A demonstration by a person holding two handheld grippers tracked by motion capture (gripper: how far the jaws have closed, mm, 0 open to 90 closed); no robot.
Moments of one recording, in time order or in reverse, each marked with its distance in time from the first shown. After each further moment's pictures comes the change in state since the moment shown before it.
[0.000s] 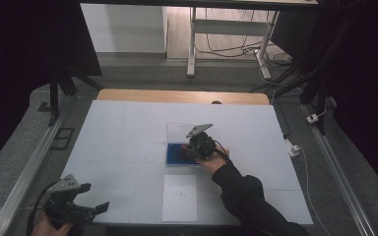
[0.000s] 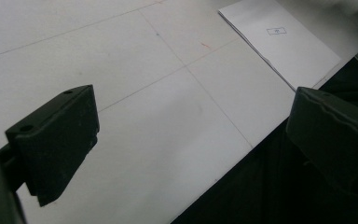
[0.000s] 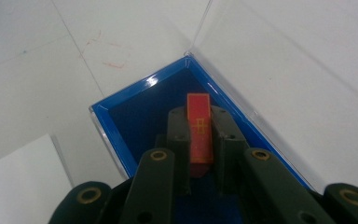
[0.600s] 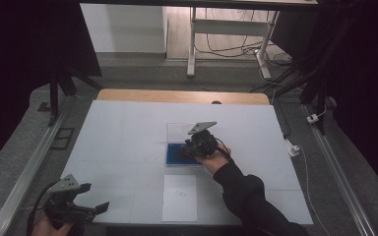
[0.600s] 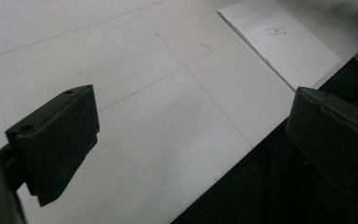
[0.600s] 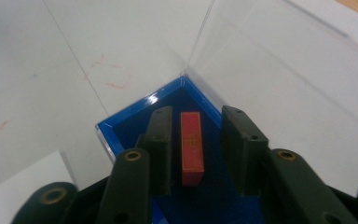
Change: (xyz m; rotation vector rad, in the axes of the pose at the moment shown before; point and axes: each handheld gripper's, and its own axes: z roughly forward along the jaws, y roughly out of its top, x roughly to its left) left arm 0.000 0.000 0.000 -0.003 0.000 0.003; right arm 0.000 0.006 -0.014 -0.067 -0.009 0.030
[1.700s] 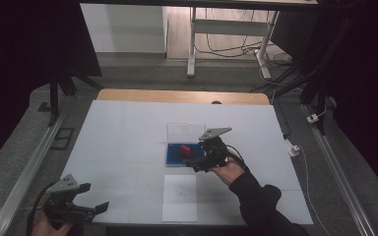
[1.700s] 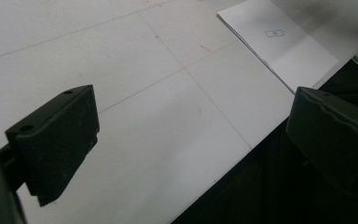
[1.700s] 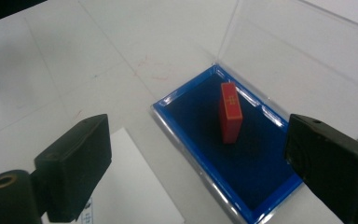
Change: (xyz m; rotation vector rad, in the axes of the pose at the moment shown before) left arm 0.000 0.000 -0.001 -0.008 -0.005 -0.003; right arm 0.020 -0.014 -0.049 -0.034 0.068 0.084
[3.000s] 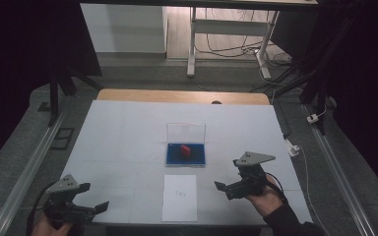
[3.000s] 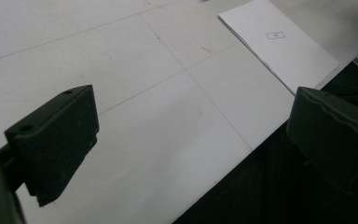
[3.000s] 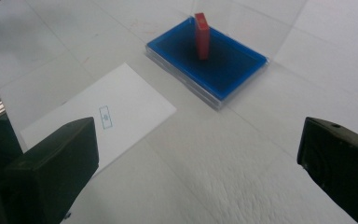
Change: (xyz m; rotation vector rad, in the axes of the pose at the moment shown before) left arm 0.000 0.000 -0.001 -0.007 0.007 -0.001; right arm 0.020 -0.070 -0.097 -0.037 -0.124 0.042
